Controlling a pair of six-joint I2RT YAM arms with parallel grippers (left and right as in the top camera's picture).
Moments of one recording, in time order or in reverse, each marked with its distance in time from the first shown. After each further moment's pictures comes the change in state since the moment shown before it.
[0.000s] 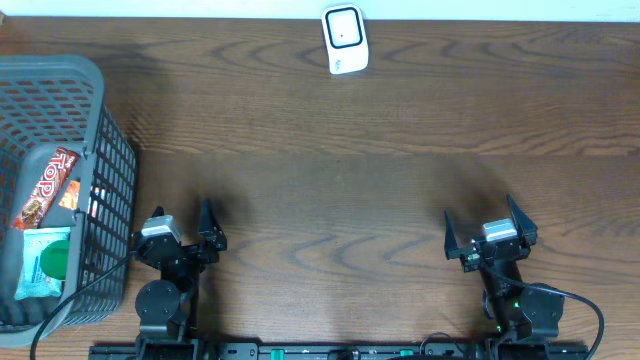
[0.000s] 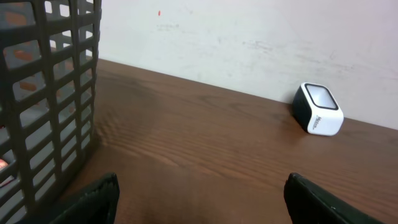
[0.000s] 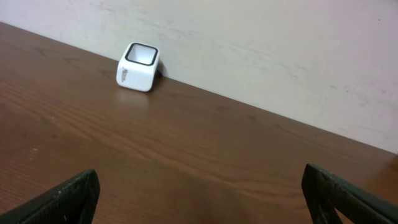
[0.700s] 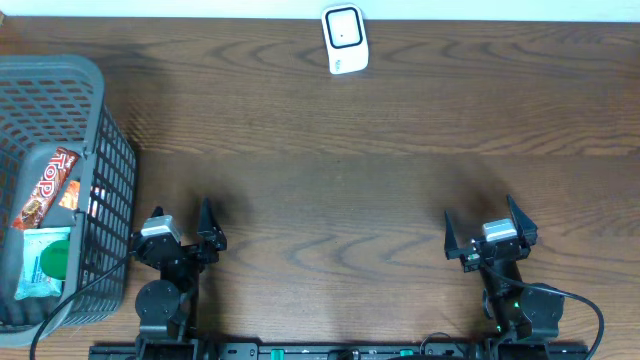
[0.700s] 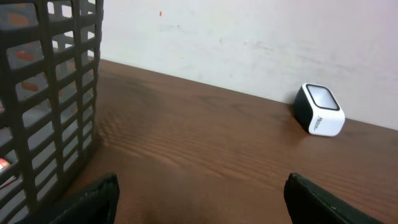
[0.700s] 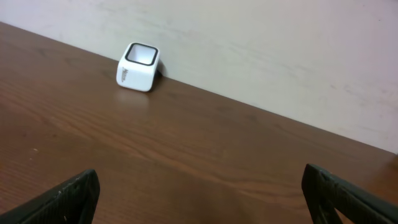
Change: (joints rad) left arm 0.000 0.000 0.000 0.001 -0.004 0.000; right arm 0.000 0.000 0.000 0.000 0.000 0.000
